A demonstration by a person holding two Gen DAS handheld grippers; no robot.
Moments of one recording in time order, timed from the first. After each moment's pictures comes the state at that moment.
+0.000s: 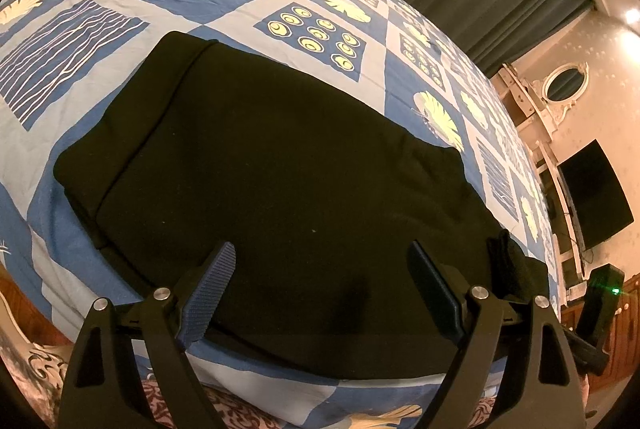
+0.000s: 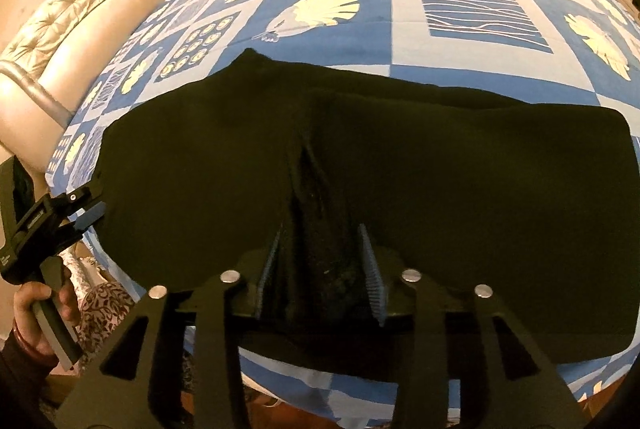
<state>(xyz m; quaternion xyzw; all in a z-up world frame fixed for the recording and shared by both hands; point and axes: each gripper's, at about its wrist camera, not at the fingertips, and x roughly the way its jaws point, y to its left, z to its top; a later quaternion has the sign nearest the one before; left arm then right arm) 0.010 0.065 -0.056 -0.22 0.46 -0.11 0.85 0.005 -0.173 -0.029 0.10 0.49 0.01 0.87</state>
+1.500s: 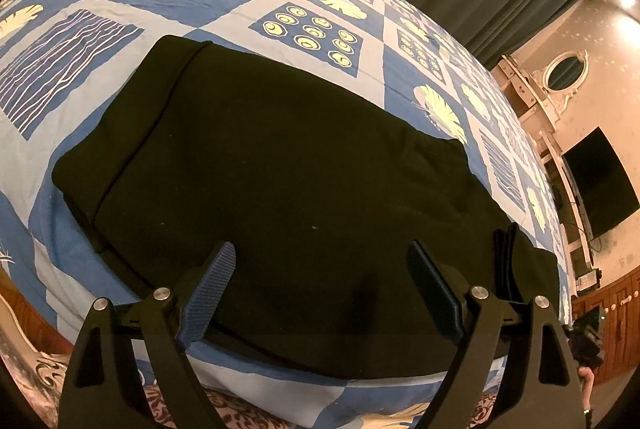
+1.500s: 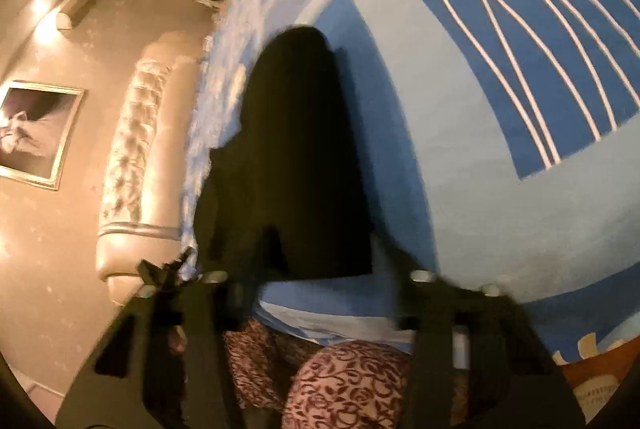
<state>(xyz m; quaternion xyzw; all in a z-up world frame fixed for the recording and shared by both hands) 0.012 0.066 -0.055 -0.20 0.47 -0.11 0.85 -0.120 -0.418 -0.062 0.45 0.43 0.07 0.78</state>
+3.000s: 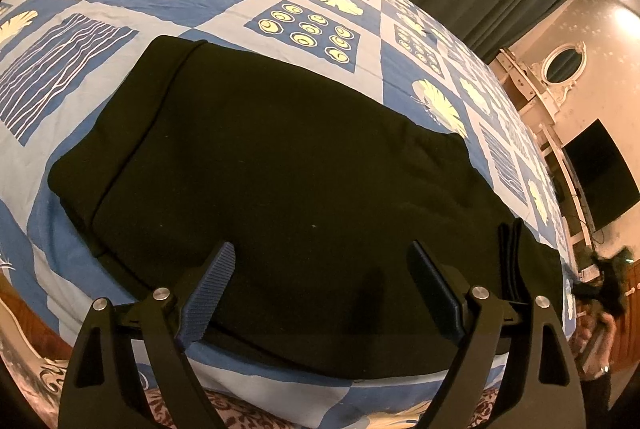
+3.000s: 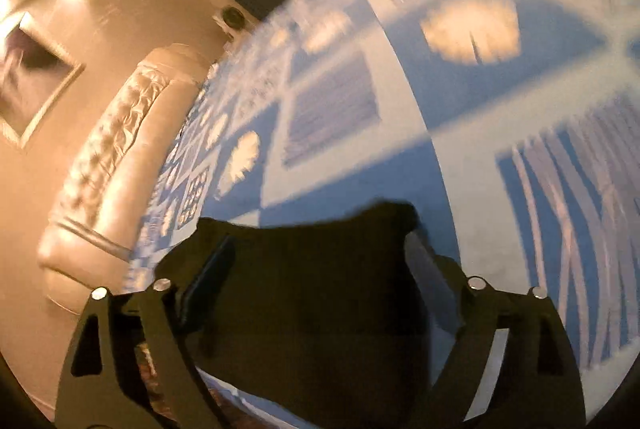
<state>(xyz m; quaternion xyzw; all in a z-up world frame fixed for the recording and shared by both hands) 0.016 0.060 -0.056 -0.19 0.47 -0.11 0.86 -0.048 -0.395 0.028 0.29 0.33 0.01 0.90</state>
